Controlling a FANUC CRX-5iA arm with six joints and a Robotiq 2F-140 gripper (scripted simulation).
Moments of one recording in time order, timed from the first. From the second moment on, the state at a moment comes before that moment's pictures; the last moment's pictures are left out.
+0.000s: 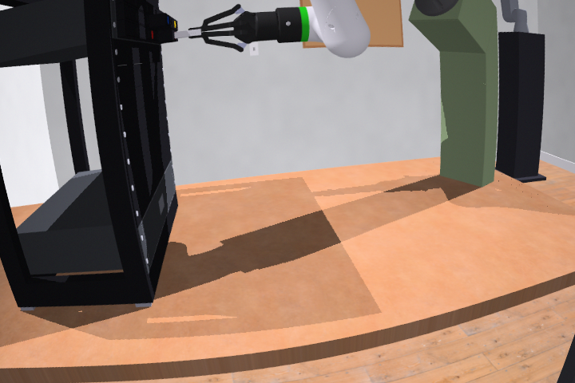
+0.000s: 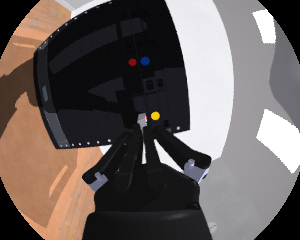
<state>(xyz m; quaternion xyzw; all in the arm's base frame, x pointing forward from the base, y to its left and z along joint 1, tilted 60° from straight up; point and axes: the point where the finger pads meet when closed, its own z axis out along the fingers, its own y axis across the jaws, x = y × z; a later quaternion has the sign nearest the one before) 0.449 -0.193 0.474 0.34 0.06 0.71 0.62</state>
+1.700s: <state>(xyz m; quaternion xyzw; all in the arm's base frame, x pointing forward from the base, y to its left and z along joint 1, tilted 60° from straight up) 0.461 -0.200 0.491 0.34 0.06 0.71 0.62</state>
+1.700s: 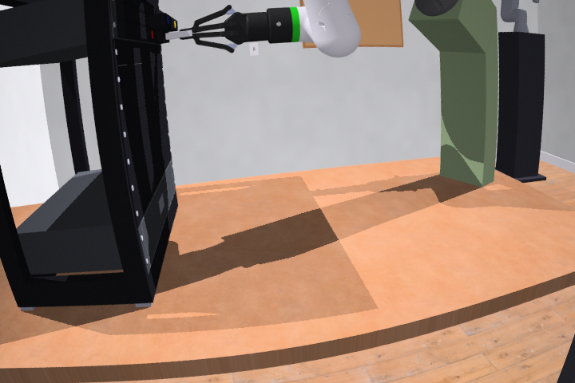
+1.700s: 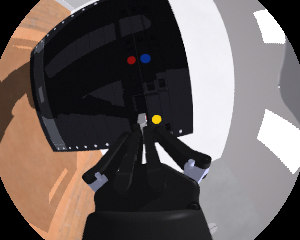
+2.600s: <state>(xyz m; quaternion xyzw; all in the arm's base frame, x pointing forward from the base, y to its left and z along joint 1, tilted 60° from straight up) 0.463 -0.201 0.495 0.34 0.06 0.71 0.62</state>
